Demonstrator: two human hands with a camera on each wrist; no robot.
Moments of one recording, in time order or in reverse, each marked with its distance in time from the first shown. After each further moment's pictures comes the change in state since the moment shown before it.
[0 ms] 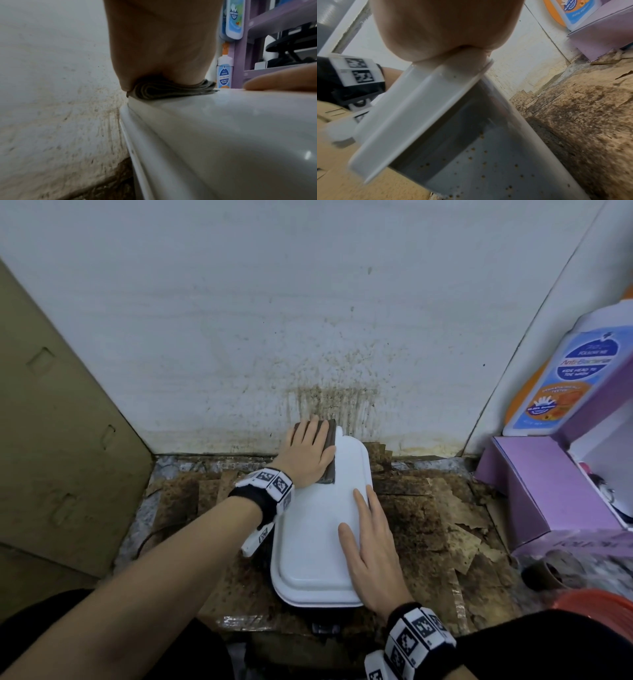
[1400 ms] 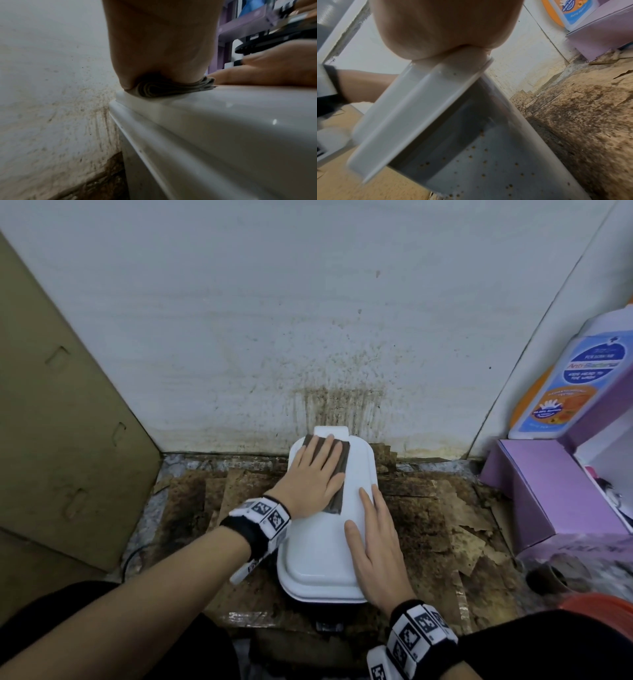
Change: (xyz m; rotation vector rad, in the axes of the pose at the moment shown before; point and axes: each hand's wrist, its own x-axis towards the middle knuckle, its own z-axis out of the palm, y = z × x) left_hand -0.048 0.007 0.017 0.047 0.001 0.130; right_hand 0.000 0.001 0.003 0.003 0.026 0.003
